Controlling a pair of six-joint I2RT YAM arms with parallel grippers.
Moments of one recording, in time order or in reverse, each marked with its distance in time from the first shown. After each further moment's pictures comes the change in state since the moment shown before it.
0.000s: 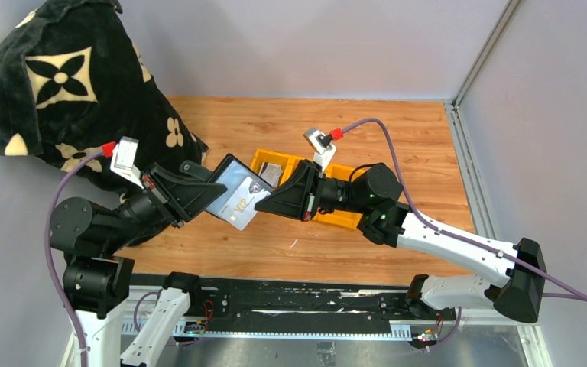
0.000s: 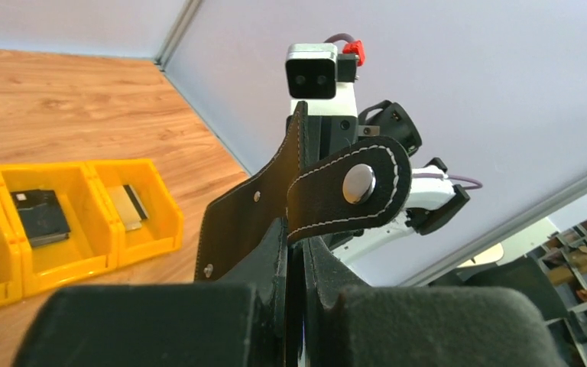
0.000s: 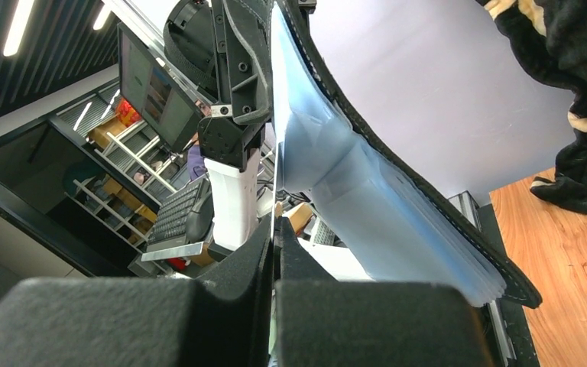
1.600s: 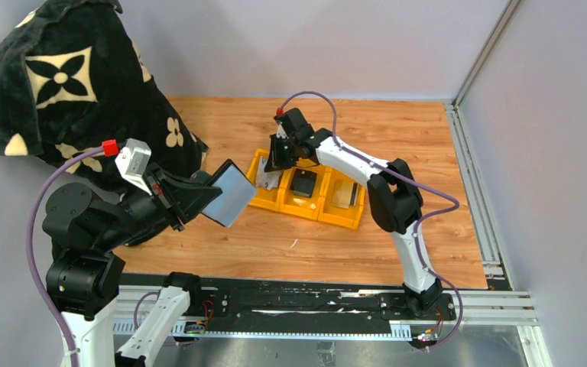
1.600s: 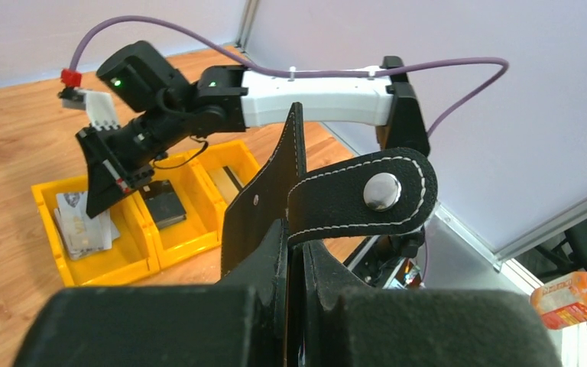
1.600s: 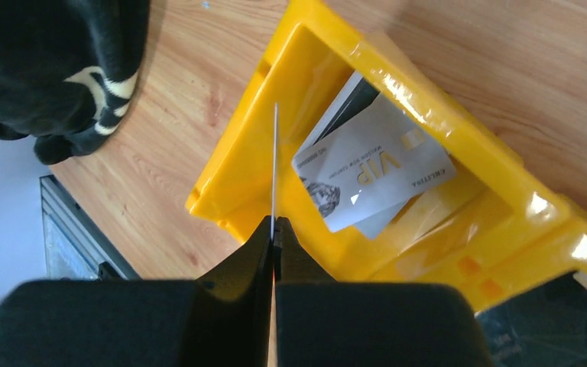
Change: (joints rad) left arm 0.000 0.083 0.179 -0.323 -0.014 0.478; right arm -0.359 0.975 0.821 -1.046 0.177 -0.382
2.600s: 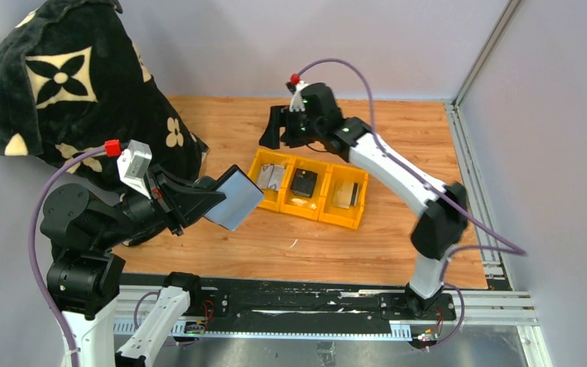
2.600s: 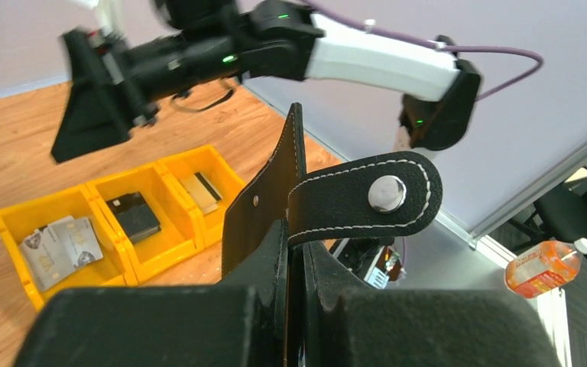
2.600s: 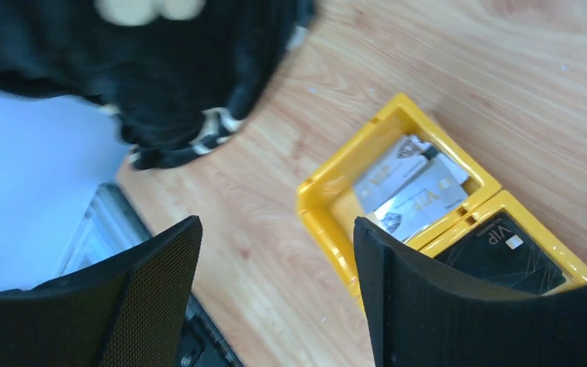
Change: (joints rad) left arm 0.000 0.000 -0.005 0.047 0.102 -0.016; right arm 0.018 -0.259 0.002 -0.018 0.103 -0.098
